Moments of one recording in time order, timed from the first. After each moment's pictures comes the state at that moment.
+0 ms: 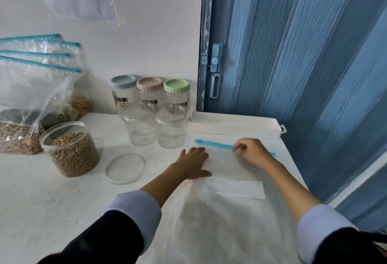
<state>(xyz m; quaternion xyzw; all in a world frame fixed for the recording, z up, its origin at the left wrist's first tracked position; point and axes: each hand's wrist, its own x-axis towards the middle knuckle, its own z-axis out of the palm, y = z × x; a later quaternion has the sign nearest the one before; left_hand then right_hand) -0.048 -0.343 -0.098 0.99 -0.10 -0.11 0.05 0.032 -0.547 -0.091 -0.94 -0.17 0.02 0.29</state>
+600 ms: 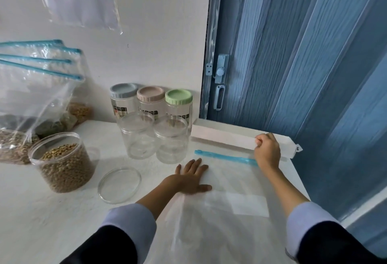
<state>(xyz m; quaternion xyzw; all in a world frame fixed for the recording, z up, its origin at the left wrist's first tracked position) -0.017 -0.325 -0.119 0.97 -0.06 -0.21 0.10 0.092 -0.541 -0.095 -0.91 -0.01 -0.24 0.34</state>
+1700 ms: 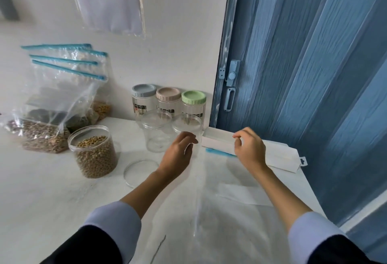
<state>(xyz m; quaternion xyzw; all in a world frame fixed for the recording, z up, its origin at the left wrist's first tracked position) -0.082 -0.277 -0.067 0.90 -0.07 0.31 0.30 0.000 -0.475 -0.048 -0.88 -0.21 -0.28 0.31</state>
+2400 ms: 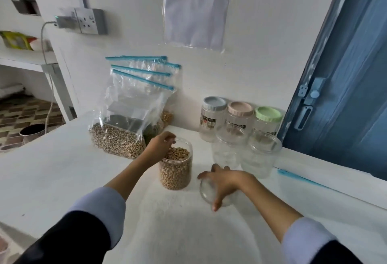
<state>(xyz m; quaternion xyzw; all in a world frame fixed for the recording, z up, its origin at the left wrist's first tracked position) -0.139 -0.008 -0.040 0.85 0.19 0.16 0.46 -0.075 -0.225 -0.039 -0.87 -0.41 0.27 -0.05</state>
